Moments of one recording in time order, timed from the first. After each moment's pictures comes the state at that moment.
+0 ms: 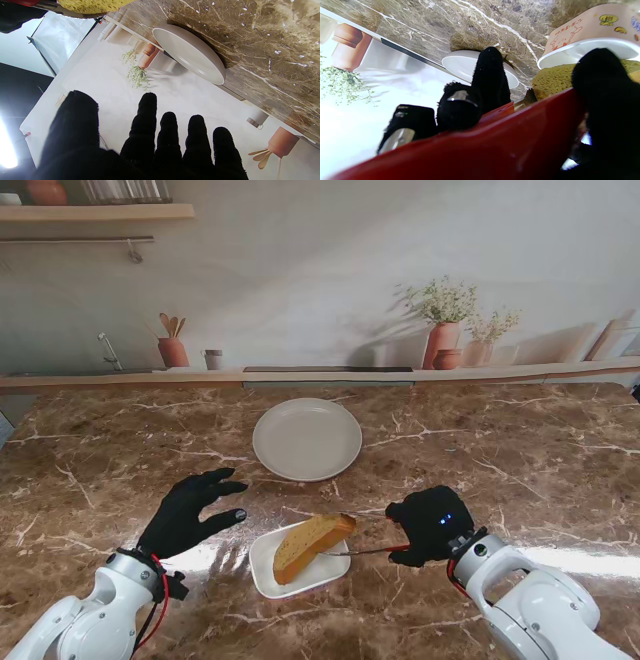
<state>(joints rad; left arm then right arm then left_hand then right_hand) 1.92 -1.12 -1.40 -1.82 0.61 -0.22 0.12 -1.92 -1.02 1.40 -2.02 -1.47 -0.22 0.05 0.64 -0.07 0.03 -0.03 0.58 0.02 0.22 0.22 0.38 -0.03 0.20 0.20 0.29 0.02 0.12 0.33 -0.01 -0.01 0.41 0.27 0.32 -0.66 0.74 -0.11 0.88 0.00 0.49 0.40 1.27 -0.12 0.58 0.71 1.28 -0.14 1.30 0.85 1.02 -0.01 1.81 0.88</state>
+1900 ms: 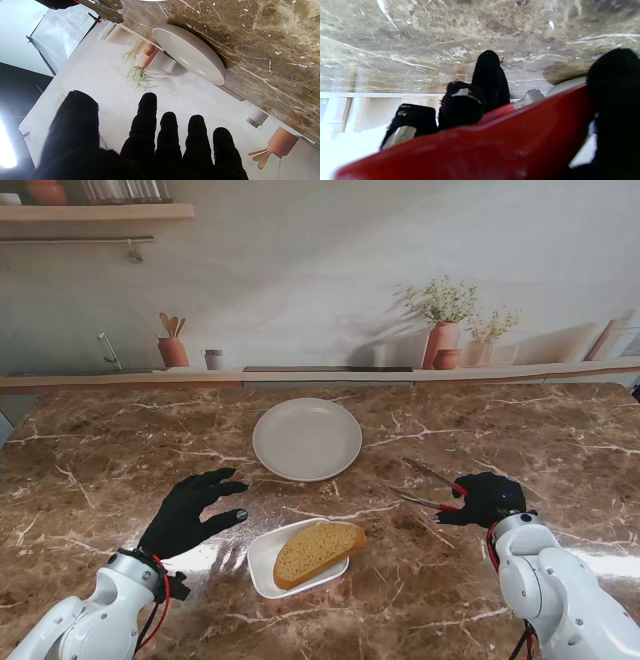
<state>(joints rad) 1.92 -1.12 -1.40 -1.82 0.61 -0.22 0.12 -1.71 -1.05 1.42 -1.60 -1.09 0.11 0.00 0.64 -0.07 0.03 -0.03 0.58 0.02 0.22 0.22 0.38 -0.03 0.20 0.20 0.29 0.02 0.12 0.33 -0.01 -0.01 0.40 0.27 0.30 -0.65 0.61 -0.11 0.85 -0.01 0.43 0.40 1.19 -0.12 0.57 0.73 1.28 -0.17 1.26 0.85 0.98 -0.04 1.81 0.91</state>
